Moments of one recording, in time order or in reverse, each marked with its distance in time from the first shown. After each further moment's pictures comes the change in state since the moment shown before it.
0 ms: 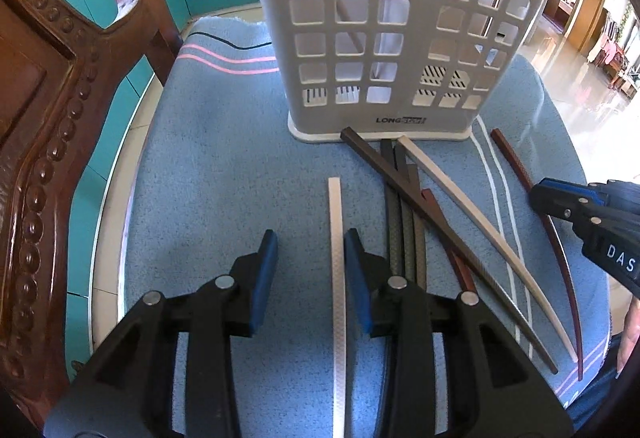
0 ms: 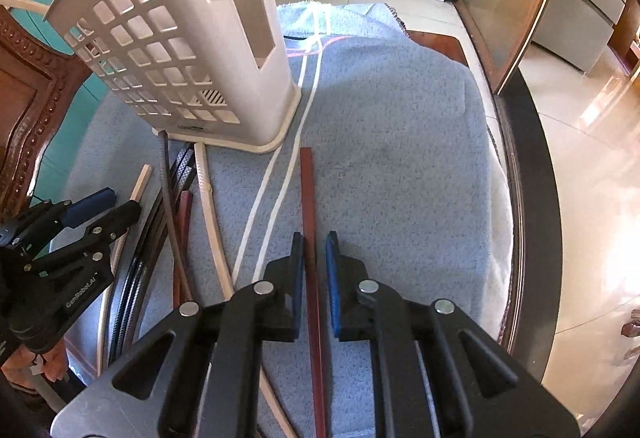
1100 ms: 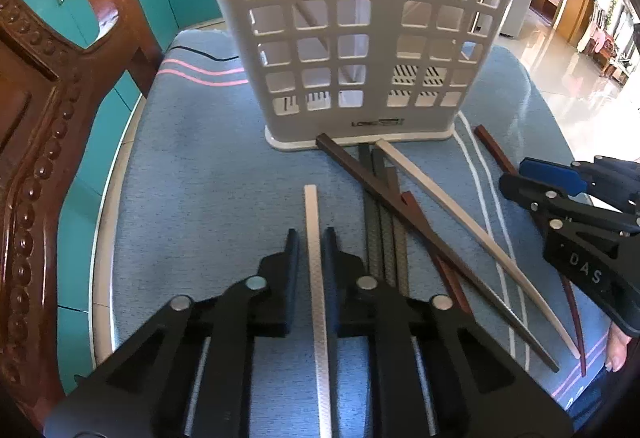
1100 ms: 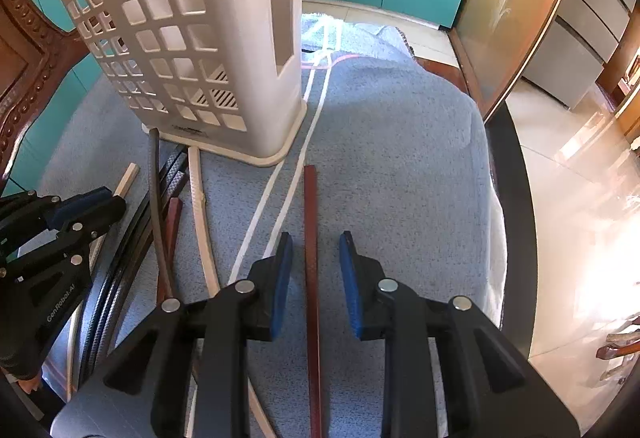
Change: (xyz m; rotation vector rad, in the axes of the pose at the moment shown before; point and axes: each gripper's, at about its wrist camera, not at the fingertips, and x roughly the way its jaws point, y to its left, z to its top) left arm 0.008 -0.032 0.017 0.051 -0.026 -0.025; right arm 0.000 0.038 -0.020 -0.077 -0.070 -0.093
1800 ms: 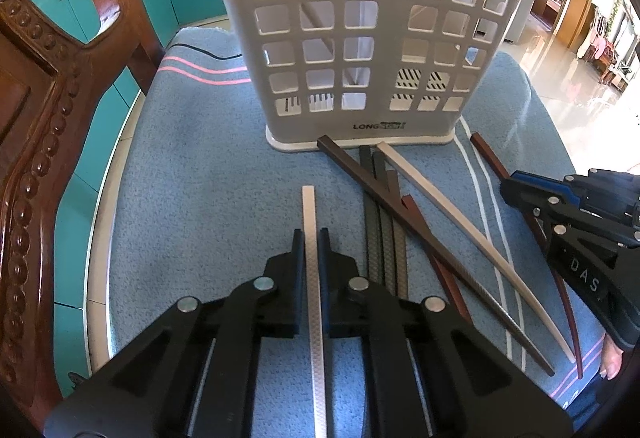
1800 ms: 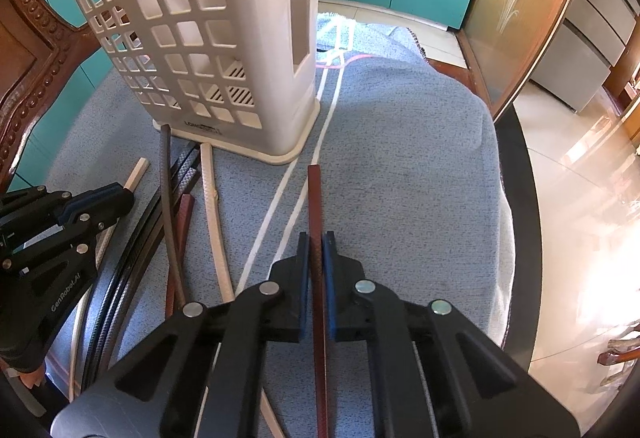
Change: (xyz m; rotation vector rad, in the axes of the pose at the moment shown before) left arm 0.002 0.012 0.000 -0.022 -0.002 -0.017; right arm -0.006 0.019 -0.007 -0.016 0.002 0.021
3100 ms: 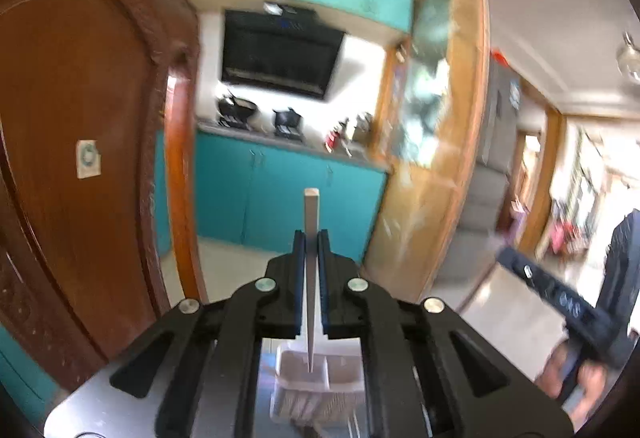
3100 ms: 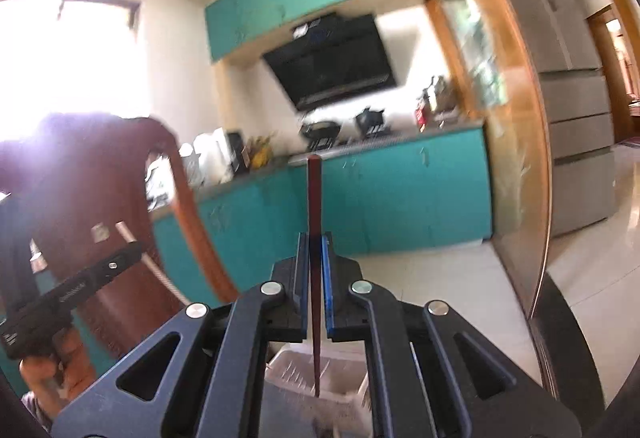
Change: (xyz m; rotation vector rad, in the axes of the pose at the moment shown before) left arm -0.307 0.076 0.071 -0.256 -0.899 -0.111; right arm -0.288 -0.053 0.068 0.173 -0.934 0.237
